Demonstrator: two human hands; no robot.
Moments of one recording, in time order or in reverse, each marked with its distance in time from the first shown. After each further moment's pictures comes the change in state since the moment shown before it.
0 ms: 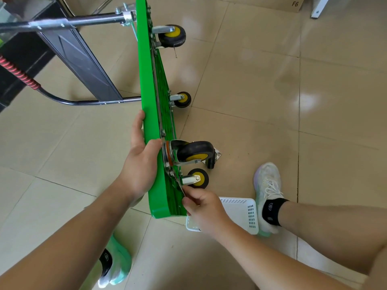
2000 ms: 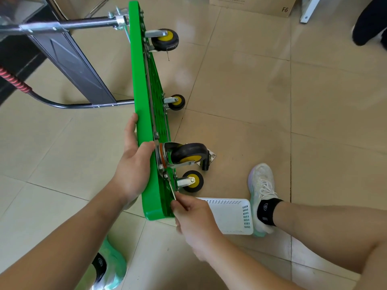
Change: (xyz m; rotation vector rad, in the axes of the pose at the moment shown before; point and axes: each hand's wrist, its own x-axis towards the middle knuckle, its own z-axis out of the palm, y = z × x) left_hand 0.001 -0.001 0.001 -0.016 -0.001 0.004; right_hand -0.022 -0.015 0.024 0.208 0.104 0.168
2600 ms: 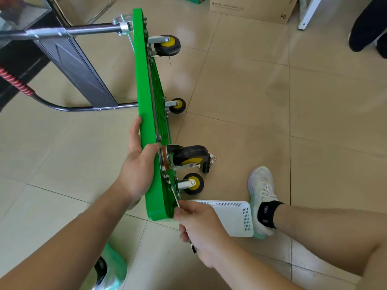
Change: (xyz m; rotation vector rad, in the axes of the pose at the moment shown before) left_hand -0.002 0.000 -0.001 0.013 -0.012 -0.019; right_hand -0.026 -0.019 -0.003 0.132 -0.015 0.166
